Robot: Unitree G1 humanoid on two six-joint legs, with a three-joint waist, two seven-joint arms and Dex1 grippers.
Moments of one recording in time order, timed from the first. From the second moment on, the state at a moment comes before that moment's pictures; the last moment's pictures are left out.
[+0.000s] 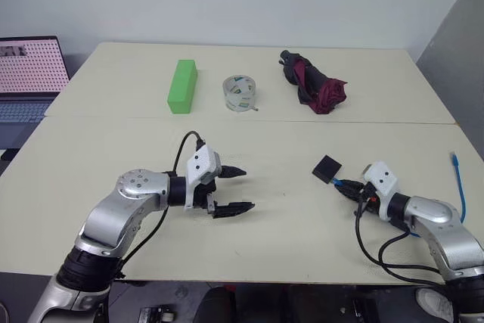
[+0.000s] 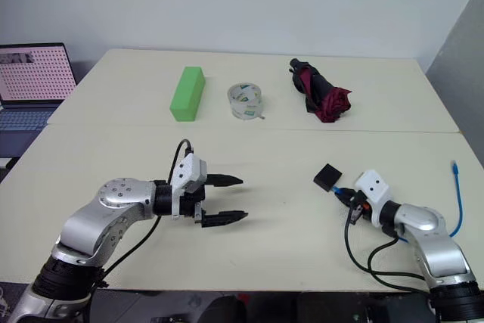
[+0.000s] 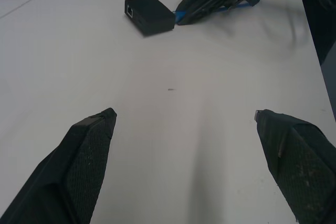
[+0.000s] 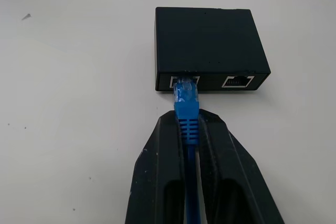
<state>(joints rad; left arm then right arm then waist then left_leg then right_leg) -0.32 0.67 -0.10 -0.26 -0.47 0.61 -1.04 -0.12 -0.67 0.01 -0.08 0.19 0.24 0.78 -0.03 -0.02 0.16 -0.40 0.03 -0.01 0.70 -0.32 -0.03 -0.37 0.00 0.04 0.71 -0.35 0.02</state>
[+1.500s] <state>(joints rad) -0.42 0.50 0.08 -0.14 -0.88 0.96 -0.92 -0.50 -0.62 0.31 -0.06 -0.14 -0.45 0.89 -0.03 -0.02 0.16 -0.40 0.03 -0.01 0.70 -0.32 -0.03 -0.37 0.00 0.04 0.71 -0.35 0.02</state>
